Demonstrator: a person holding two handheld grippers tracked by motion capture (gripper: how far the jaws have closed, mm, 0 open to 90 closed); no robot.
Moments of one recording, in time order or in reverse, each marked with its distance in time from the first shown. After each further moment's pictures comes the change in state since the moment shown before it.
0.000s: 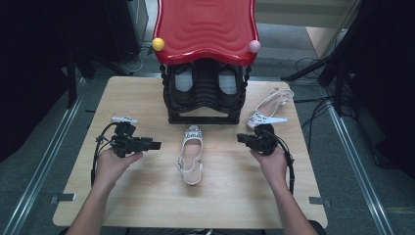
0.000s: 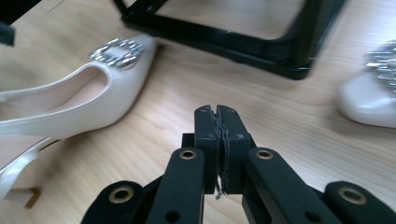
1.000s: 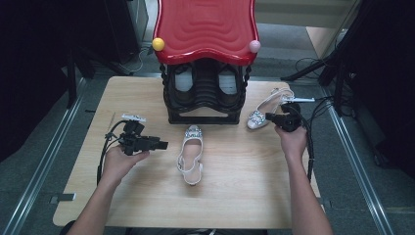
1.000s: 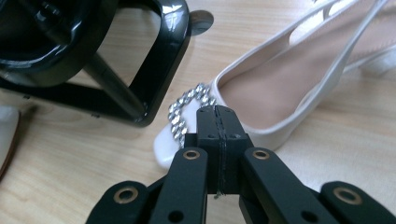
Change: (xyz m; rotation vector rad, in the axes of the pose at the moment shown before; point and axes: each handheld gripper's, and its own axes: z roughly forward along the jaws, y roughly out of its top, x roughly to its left) left arm -0.006 0.006 0.017 0.027 -0.034 0.037; right arm -0.102 0.035 -0.013 -0.050 -0.206 0.158
